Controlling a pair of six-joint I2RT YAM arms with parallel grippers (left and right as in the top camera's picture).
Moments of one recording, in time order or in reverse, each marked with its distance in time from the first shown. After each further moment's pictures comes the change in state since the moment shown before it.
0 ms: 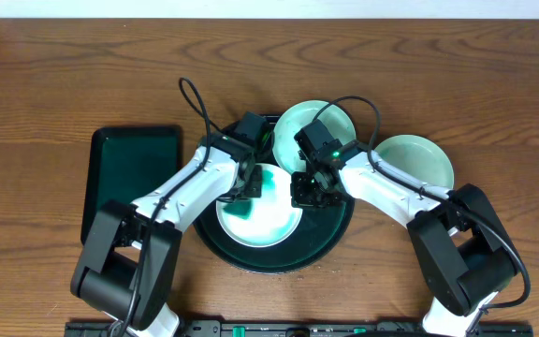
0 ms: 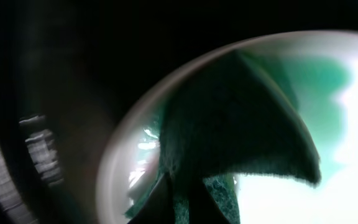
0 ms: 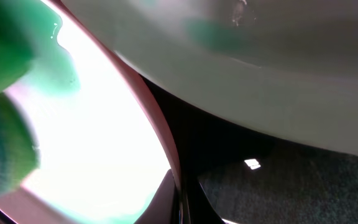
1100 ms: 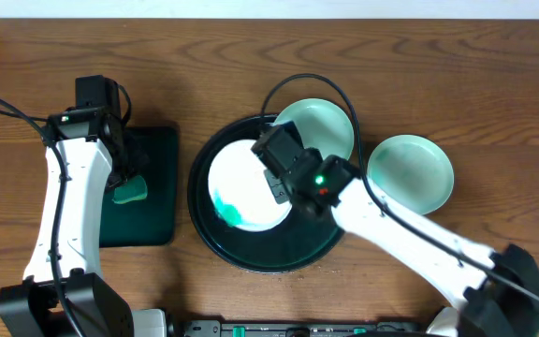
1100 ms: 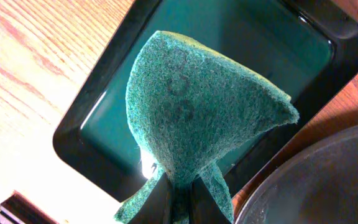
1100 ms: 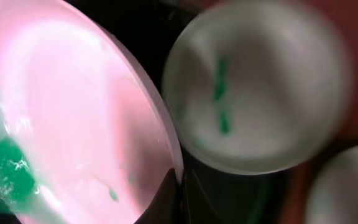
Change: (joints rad) left arm 0.605 -0.229 0.178 -0.295 -0.085 -0.046; right arm 0.270 -0.241 0.145 -0.053 0.634 -0.275
